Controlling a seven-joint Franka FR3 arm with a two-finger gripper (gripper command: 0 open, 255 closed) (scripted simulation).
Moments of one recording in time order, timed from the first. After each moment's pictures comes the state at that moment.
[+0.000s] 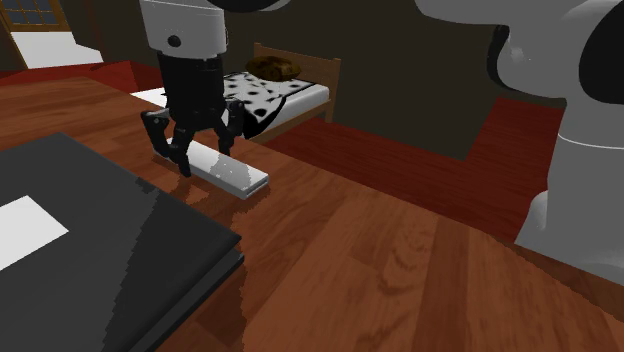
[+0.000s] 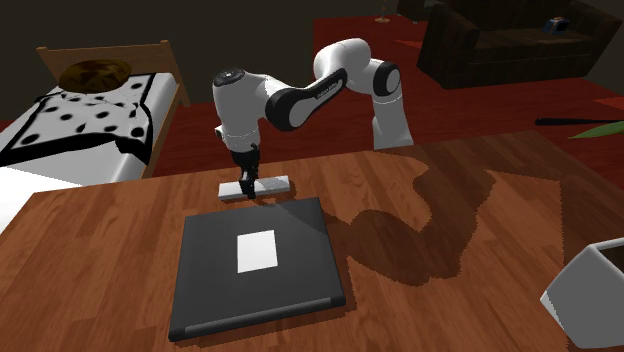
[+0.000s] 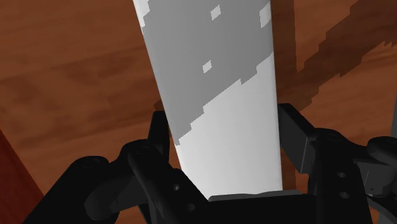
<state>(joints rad) 0.26 0.32 0.53 -1.37 -0.15 1.66 0.71</state>
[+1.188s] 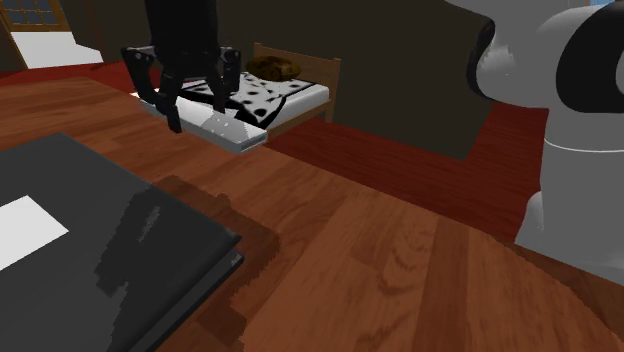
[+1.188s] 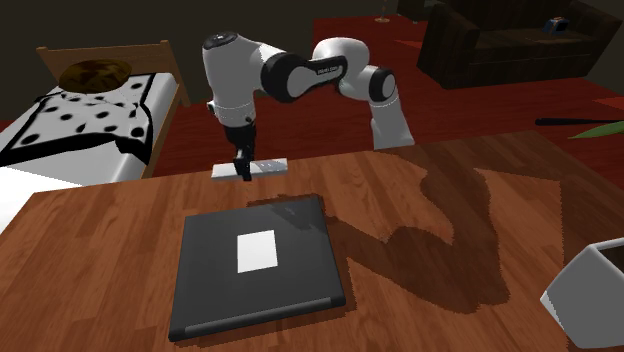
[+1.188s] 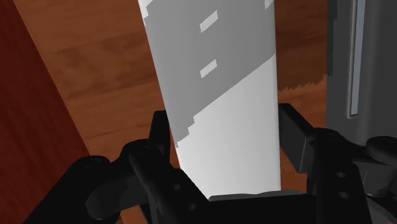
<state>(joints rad) 0.33 0.41 0.53 -1.05 -0.19 1.42 0.72</state>
